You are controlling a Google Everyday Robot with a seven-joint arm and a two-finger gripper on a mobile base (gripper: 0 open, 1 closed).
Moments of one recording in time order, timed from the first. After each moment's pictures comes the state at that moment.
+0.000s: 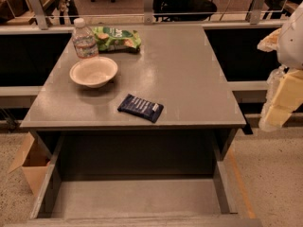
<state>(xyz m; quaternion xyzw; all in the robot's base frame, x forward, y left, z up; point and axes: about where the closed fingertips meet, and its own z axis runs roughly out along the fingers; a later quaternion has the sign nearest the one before) 0.438 -0.215 0.981 -0.60 0.78 -0.04 0.17</state>
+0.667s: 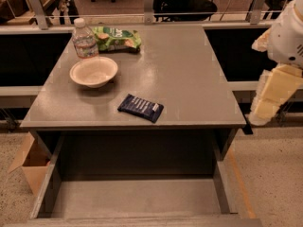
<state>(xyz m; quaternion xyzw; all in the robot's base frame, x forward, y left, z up) 0.451 -0.210 0.977 -0.59 0.79 -0.03 0.16</state>
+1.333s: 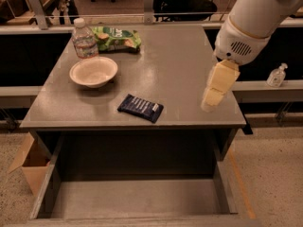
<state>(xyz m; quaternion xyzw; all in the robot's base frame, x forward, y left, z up) 0.513 -0.149 0.936 -0.57 0.81 0.03 0.14</state>
